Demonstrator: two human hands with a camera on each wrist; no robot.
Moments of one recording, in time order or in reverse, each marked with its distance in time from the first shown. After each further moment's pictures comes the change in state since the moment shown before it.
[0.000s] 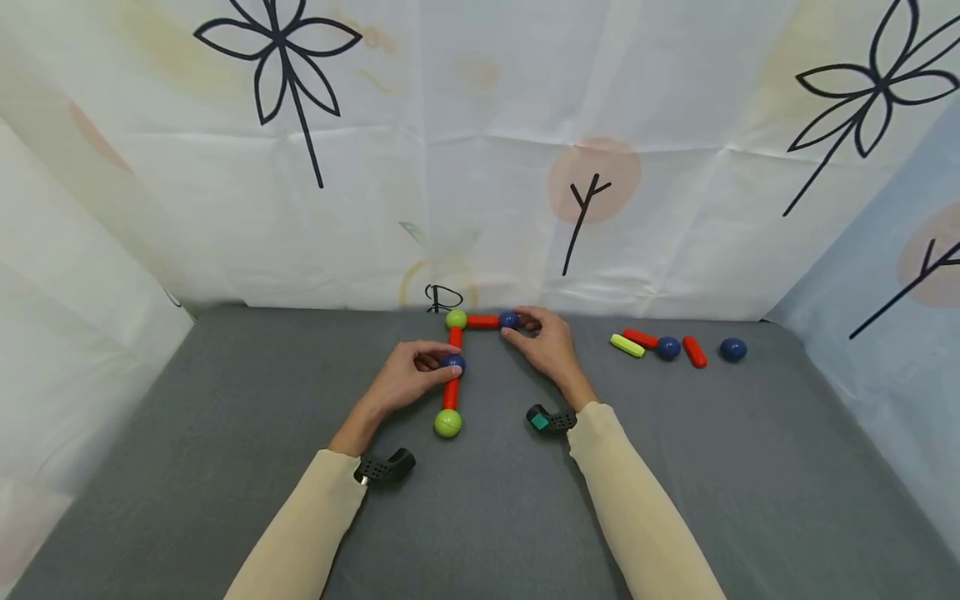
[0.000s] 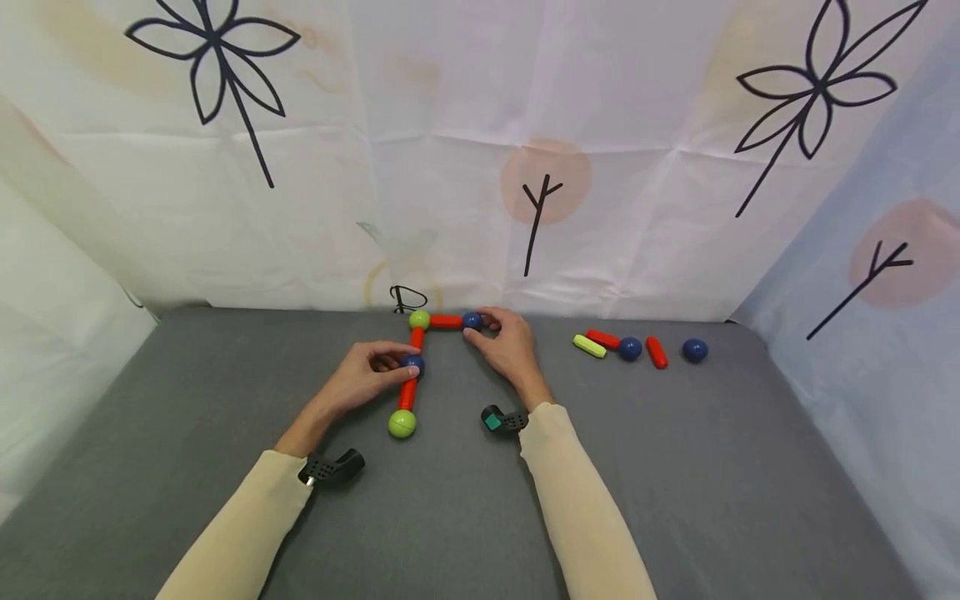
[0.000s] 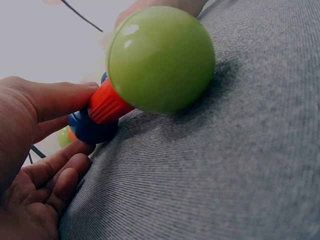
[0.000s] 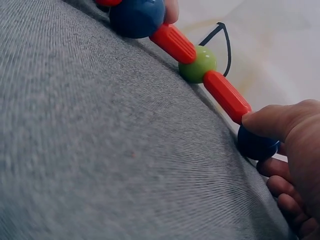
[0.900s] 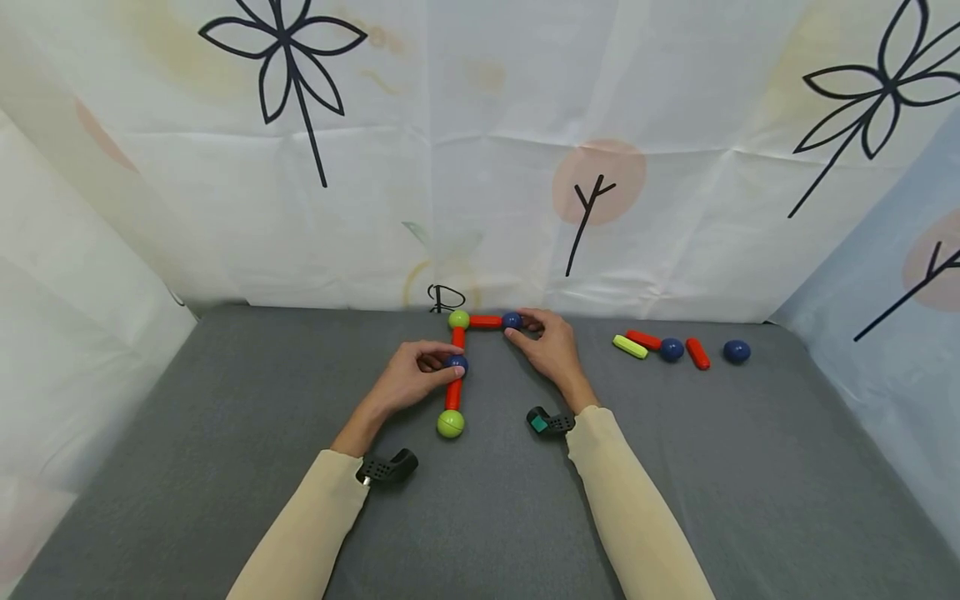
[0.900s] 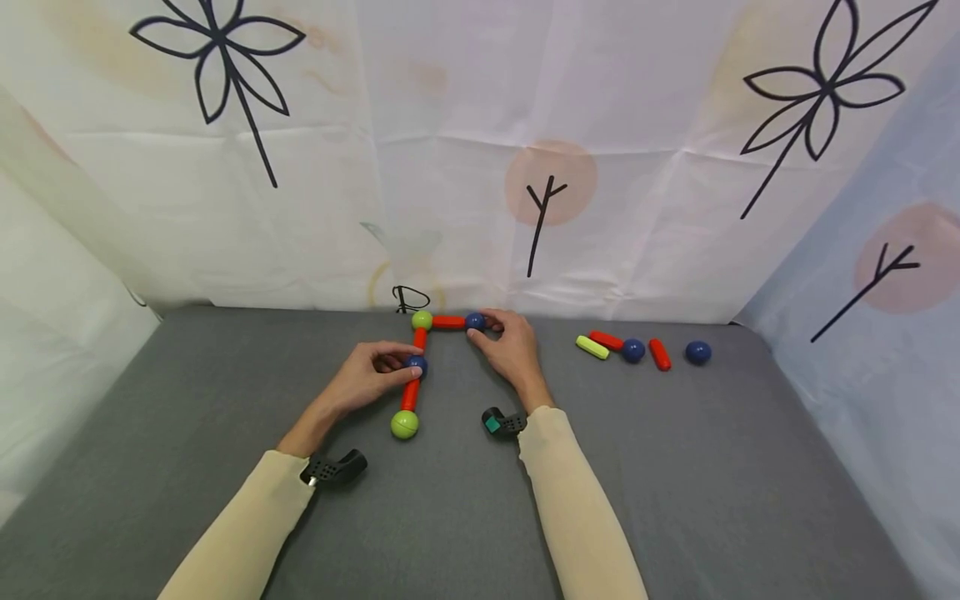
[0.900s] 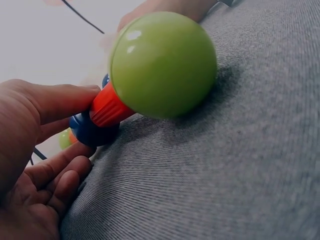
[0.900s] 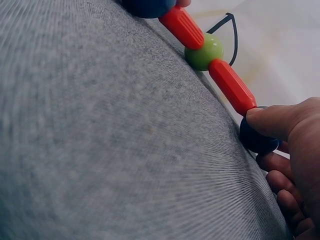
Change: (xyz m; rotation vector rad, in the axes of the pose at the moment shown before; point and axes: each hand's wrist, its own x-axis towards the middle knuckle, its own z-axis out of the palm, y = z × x) left_hand -0.001 0.000 0.001 0.000 -0.005 0.002; right_hand -0.001 0.004 0.003 -0.007 0.027 -0.025
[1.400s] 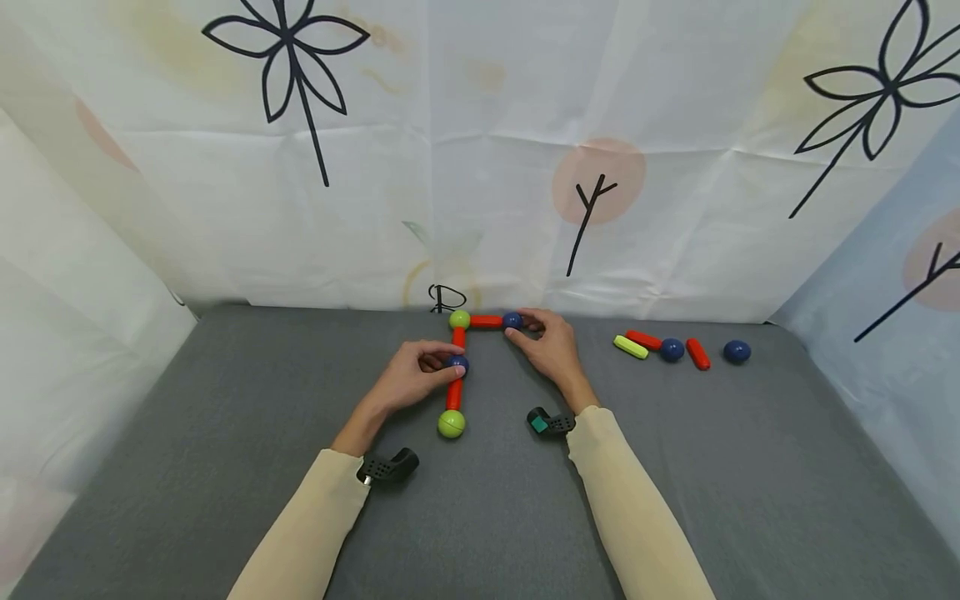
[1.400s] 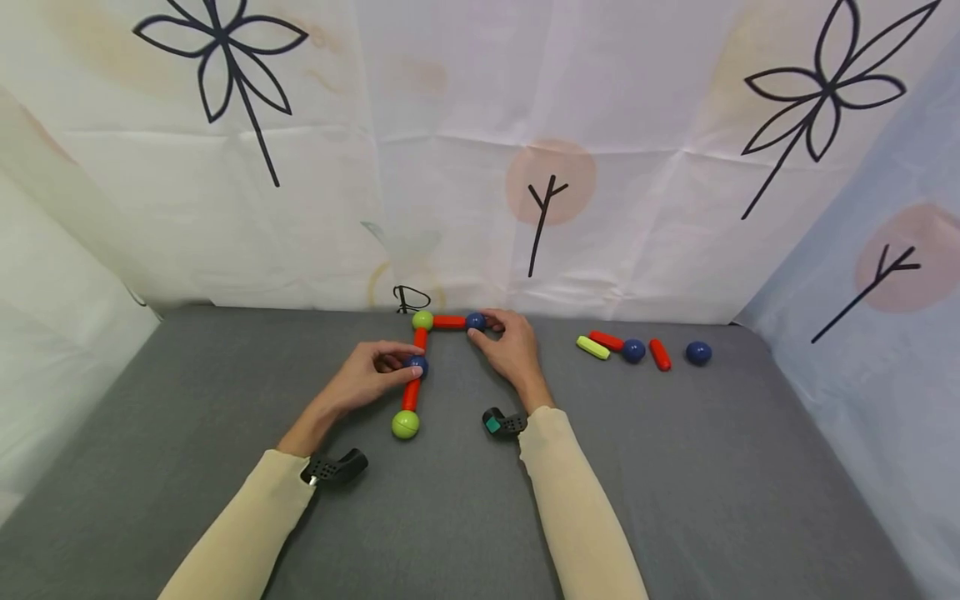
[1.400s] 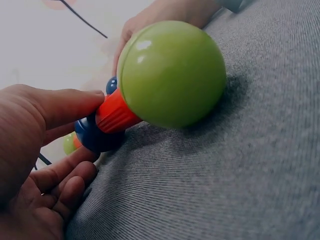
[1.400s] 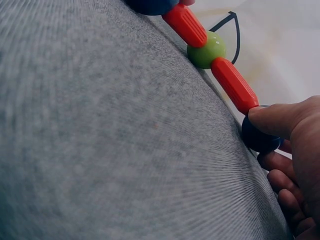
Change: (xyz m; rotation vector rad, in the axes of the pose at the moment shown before) left_hand -0.001 0.001 -0.002 -0.006 -0.025 0.018; right_hand -0.001 -0.001 0.001 0.011 0.006 -0.014
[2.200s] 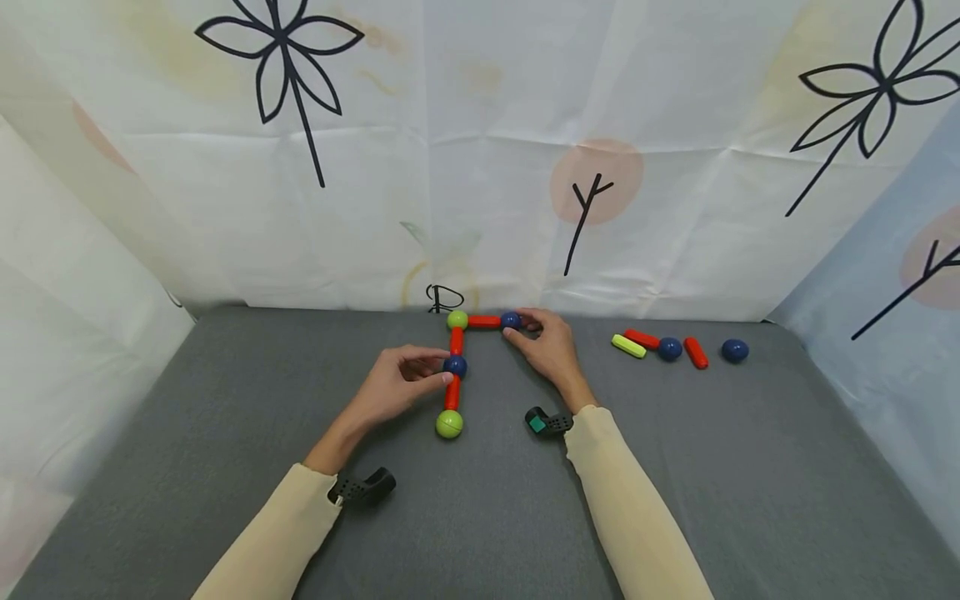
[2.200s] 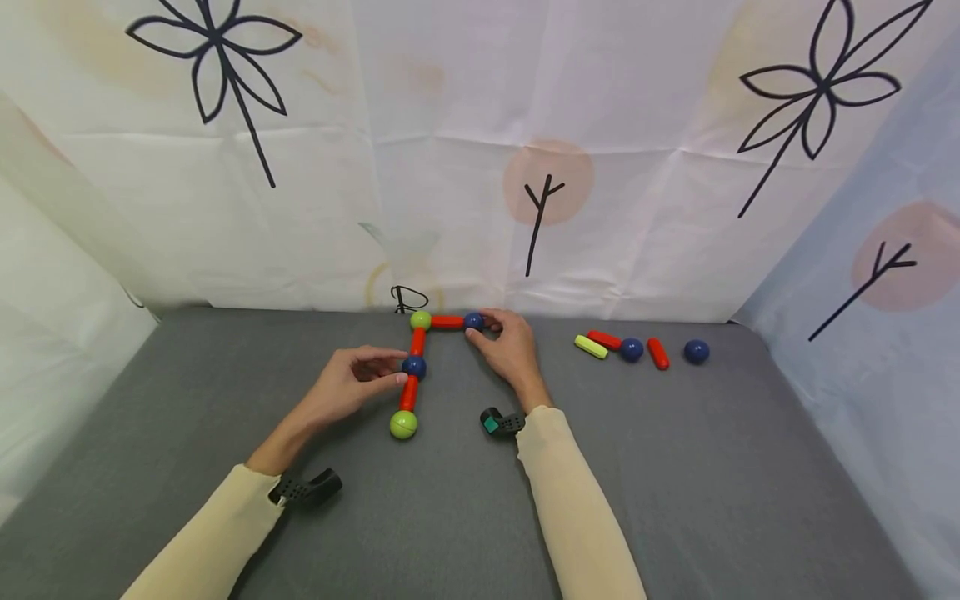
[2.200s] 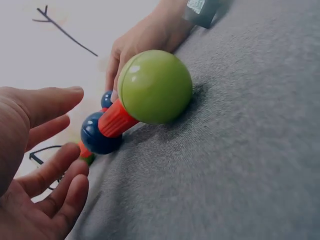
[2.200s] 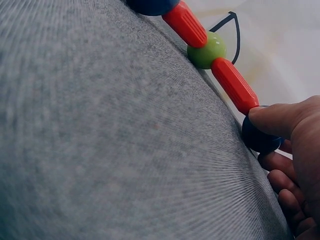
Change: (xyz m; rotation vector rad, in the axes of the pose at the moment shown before) left_hand -0.024 0.007 -0.010 -0.036 0.036 0.011; right_hand 0.001 0.003 0.000 -0.003 0.010 0.016
